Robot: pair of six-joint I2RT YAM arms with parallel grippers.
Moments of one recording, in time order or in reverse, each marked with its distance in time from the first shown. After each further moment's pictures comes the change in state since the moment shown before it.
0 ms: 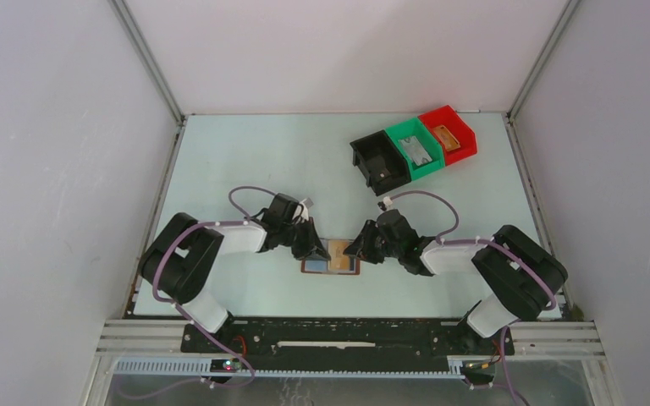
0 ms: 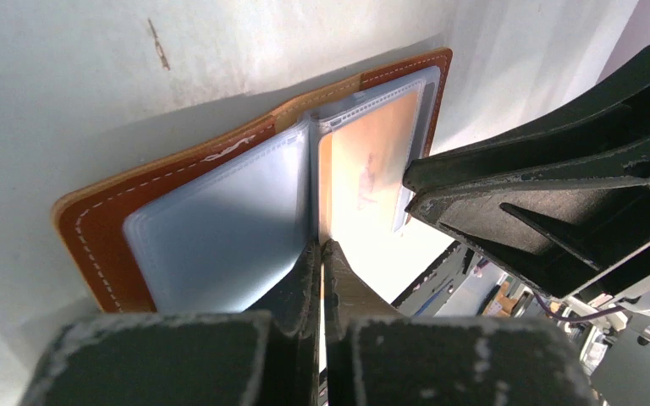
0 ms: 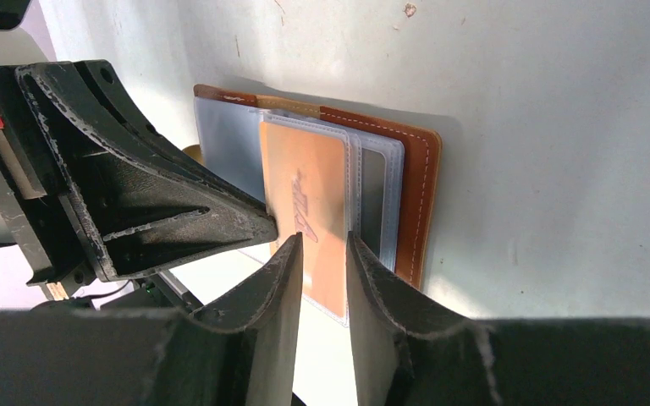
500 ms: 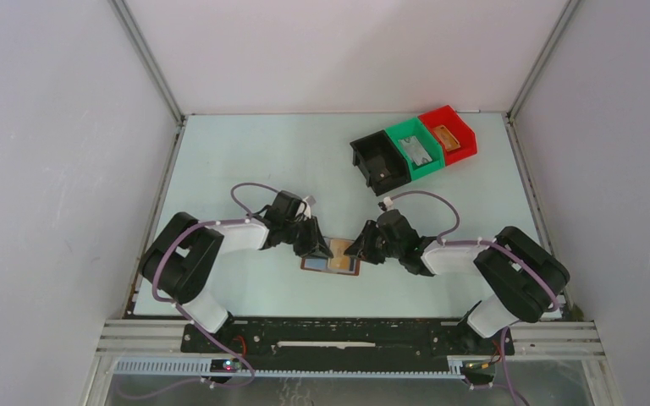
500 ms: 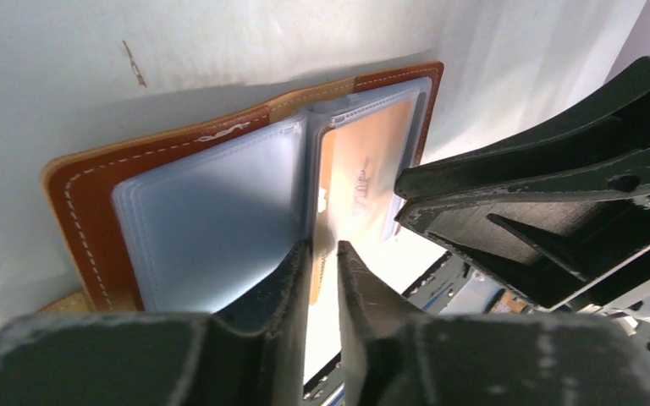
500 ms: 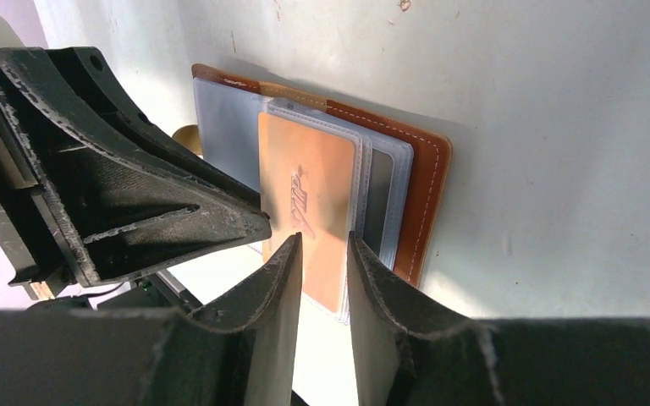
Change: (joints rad) left arm -0.010 0.001 0.034 -0.029 -0.011 0.001; right arm 0.001 -0.013 0.000 -0.021 0.003 -0.004
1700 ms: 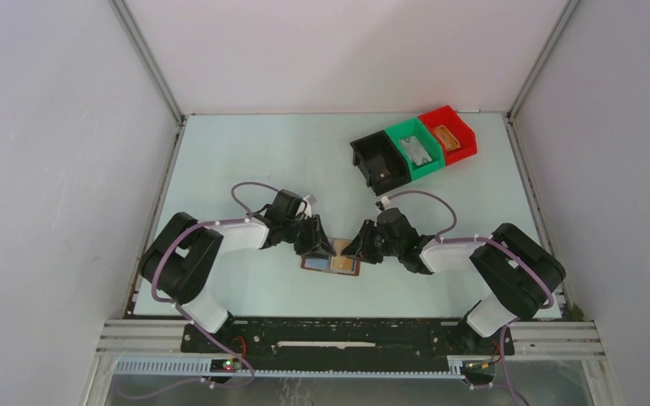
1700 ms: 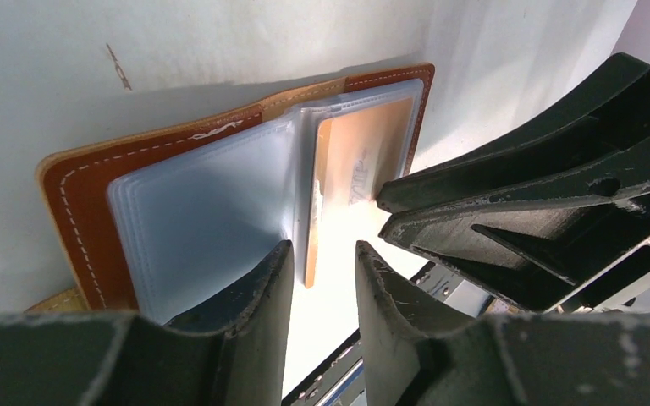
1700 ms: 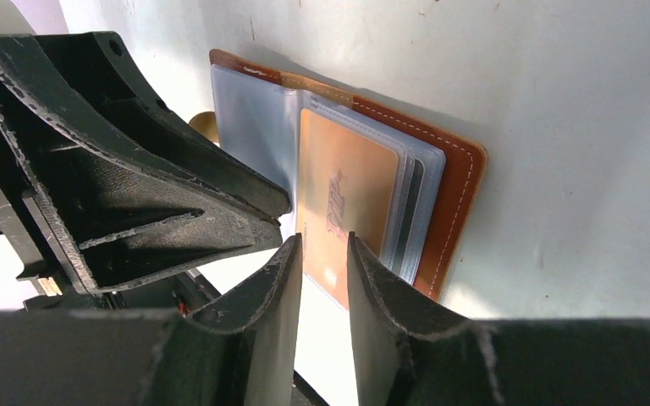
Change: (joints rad) left arm 0.000 -0.003 0.008 -0.007 0.002 0.000; right arm -0.021 0.029 0.009 0.035 -0.075 0.009
